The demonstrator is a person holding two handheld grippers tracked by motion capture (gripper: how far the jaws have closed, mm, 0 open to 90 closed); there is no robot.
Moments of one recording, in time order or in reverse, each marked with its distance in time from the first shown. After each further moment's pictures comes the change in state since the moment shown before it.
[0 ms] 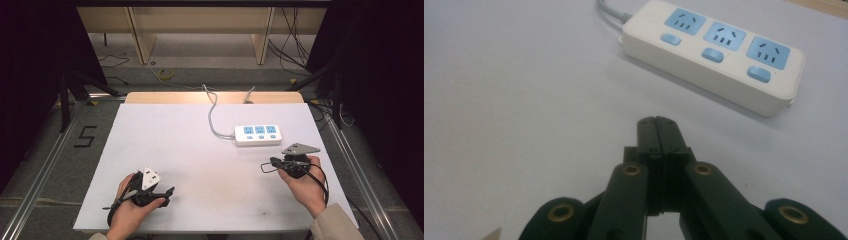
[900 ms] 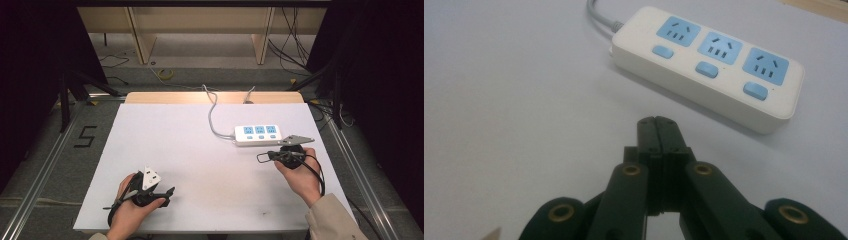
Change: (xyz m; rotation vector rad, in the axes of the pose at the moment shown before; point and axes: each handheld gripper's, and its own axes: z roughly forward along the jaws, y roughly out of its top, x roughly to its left) left arm -0.001 0.000 0.000 0.001 -0.001 0.002; right arm -0.008 0.019 0.014 0.029 -0.005 0.006
